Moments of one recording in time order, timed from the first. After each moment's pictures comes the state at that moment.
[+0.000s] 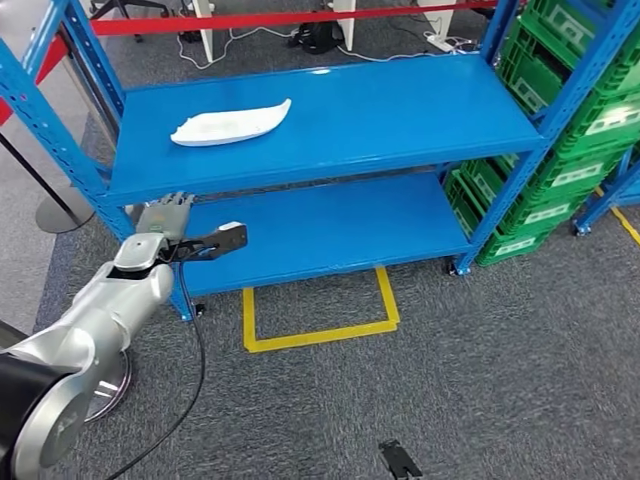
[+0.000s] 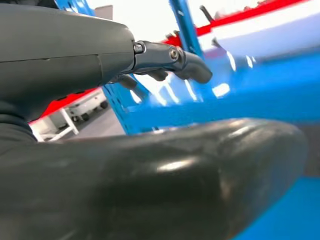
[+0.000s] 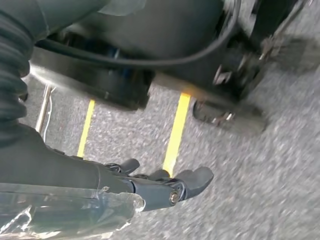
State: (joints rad) left arm -0.94 -0.05 -0.38 -0.30 -1.35 0.14 0.13; right arm -0.15 0.19 -0.69 -0.20 0.99 -0.03 0.00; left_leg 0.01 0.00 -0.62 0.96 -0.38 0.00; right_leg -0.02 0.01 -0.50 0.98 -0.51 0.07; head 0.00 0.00
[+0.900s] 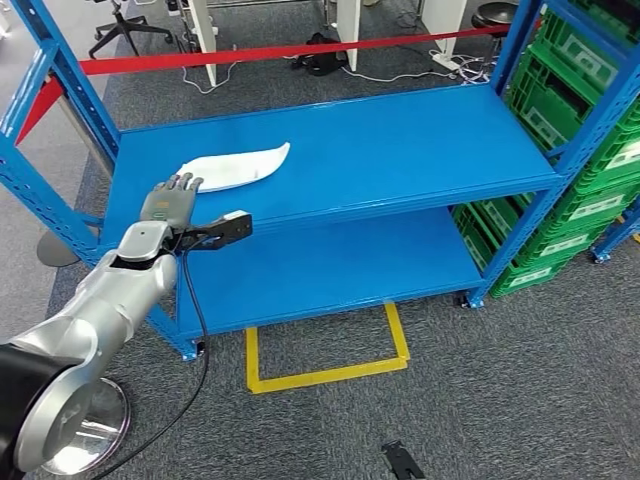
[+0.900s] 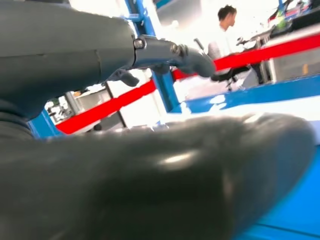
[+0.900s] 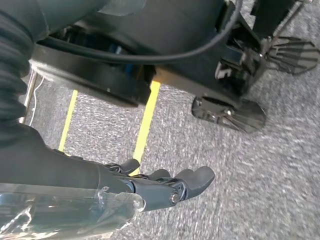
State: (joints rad) left arm -0.97 -0.04 -0.38 -0.31 -1.38 0.16 0.12; right arm -0.15 0.19 -0.70 -0.19 0.99 -0.04 0.00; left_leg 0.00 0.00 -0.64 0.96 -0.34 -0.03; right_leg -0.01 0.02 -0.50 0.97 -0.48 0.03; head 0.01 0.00
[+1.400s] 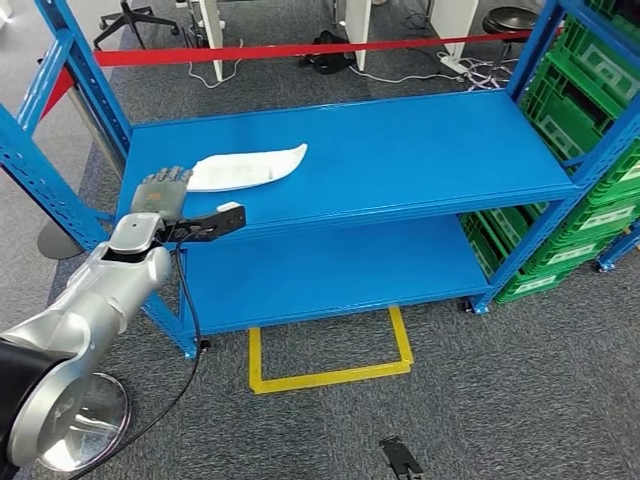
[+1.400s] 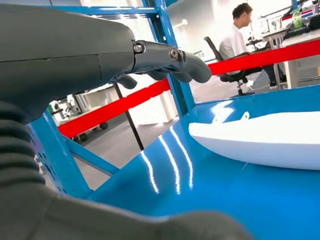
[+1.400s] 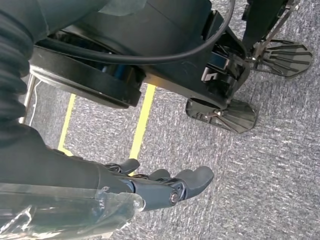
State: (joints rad) left arm -0.99 -0.04 -0.38 -0.31 -1.39 0.16 0.12; right arm -0.16 0.19 -0.70 -0.19 0.99 -0.04 0.00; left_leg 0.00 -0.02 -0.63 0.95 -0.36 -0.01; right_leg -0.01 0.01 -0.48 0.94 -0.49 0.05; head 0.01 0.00
